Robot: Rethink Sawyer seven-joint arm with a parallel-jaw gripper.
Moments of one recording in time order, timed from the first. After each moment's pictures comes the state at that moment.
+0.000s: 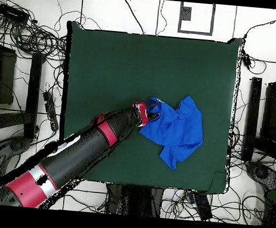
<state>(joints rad) 0.59 0.29 -1.01 1.31 0.29 0.27 3.54</state>
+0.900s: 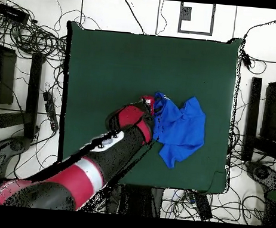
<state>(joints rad) 0.35 0.00 -0.70 1.38 0.16 0.09 3.54</state>
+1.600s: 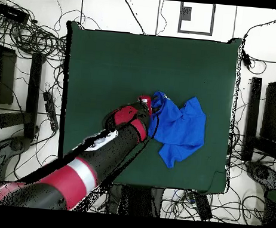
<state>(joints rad) 0.42 0.06 -0.77 1.34 0.12 0.12 3.54</state>
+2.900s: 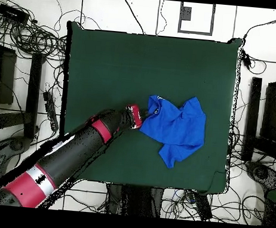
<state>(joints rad) 0.62 0.28 -0.96 1.27 0.20 0.37 3.54</state>
